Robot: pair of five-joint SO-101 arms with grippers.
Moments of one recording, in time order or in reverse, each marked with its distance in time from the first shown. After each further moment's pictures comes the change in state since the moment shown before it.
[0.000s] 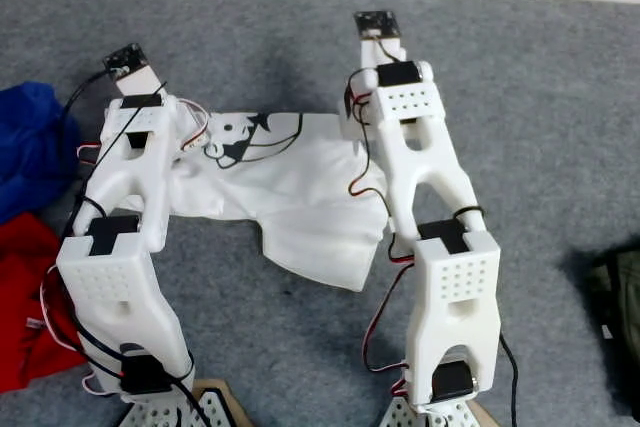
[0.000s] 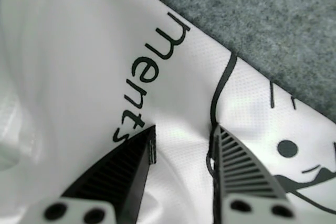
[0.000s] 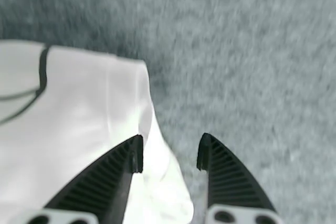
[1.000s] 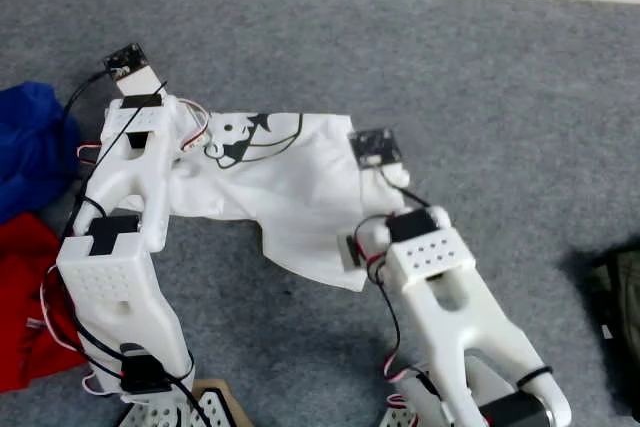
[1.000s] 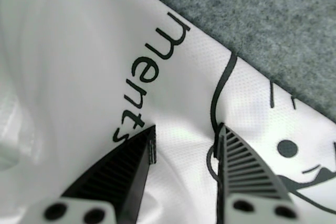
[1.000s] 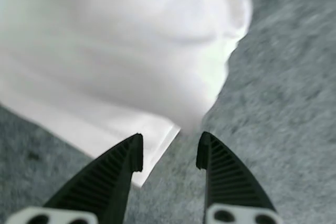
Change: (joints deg) left arm 0.0 0.0 -0.1 0.0 0.0; right arm -9.5 -63.2 81.8 -20.0 -2.7
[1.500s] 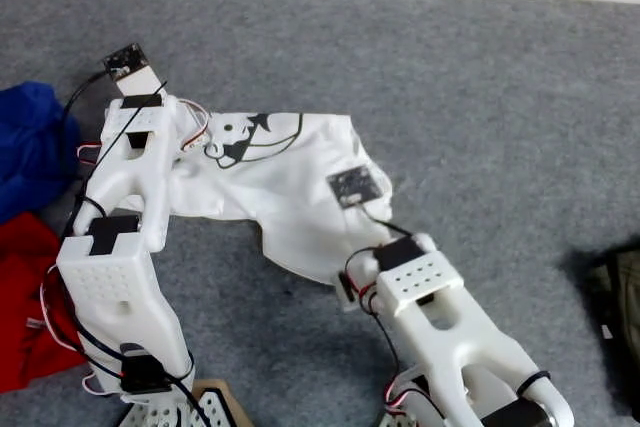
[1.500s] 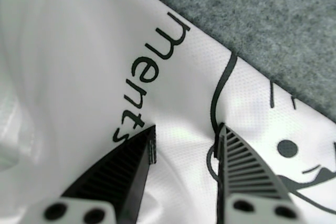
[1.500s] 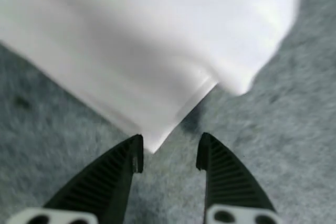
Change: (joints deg) left arm 0.0 0.1 0.0 0.0 -0.1; right arm -5.5 -1.9 10.4 -0.9 3.3
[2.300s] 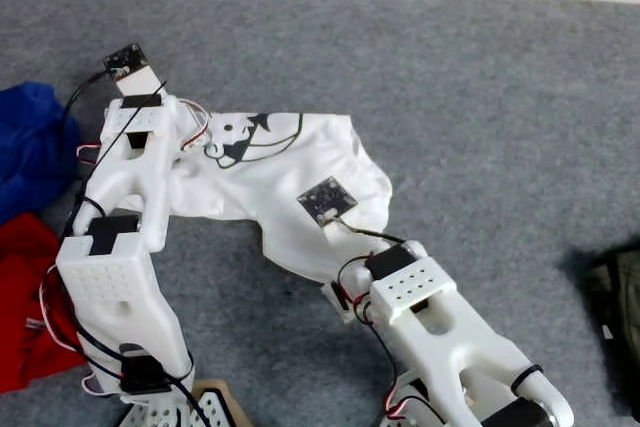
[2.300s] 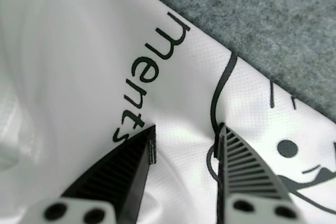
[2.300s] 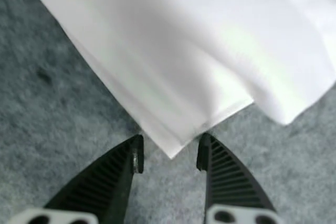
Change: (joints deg) left arm 0.0 0.0 0.0 0.0 0.0; right arm -2.8 -0.1 1.1 -2.9 10.6
